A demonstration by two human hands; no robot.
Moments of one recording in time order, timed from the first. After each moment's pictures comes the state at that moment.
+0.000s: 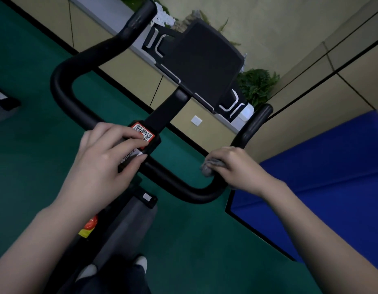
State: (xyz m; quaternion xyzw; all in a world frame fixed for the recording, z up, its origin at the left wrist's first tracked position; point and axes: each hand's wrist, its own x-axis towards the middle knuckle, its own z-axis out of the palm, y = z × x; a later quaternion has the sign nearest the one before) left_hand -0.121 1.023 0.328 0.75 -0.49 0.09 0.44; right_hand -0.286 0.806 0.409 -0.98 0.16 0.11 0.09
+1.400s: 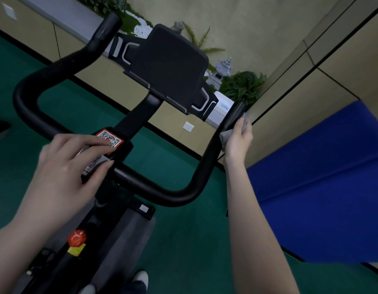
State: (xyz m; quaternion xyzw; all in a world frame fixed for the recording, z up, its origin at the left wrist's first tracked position) left_hand -0.119 1.021 0.323 0.76 -0.50 0.10 0.40; right_hand -0.275 0.730 0.367 -0.60 0.47 -0.47 0.44
